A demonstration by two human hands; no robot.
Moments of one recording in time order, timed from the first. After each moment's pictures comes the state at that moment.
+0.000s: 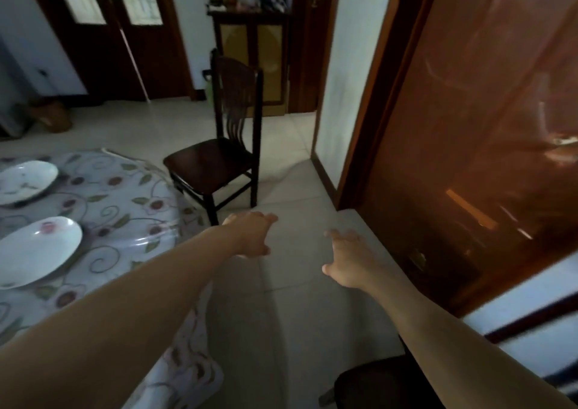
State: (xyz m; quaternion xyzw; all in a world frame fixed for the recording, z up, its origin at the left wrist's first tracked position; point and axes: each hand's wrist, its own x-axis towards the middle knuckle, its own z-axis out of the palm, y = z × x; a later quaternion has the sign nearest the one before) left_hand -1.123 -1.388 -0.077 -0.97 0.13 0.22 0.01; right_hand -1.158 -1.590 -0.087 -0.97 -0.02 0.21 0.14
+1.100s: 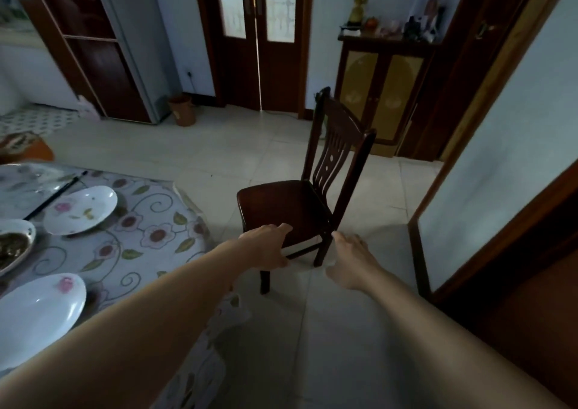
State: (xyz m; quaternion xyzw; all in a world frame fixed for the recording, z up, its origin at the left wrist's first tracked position) left_hand -0.802 -1.263 -0.076 -0.96 -0.12 0.19 -0.14; right_hand -0.740 -1.434 -0.081 -0.93 -0.25 0.24 0.11
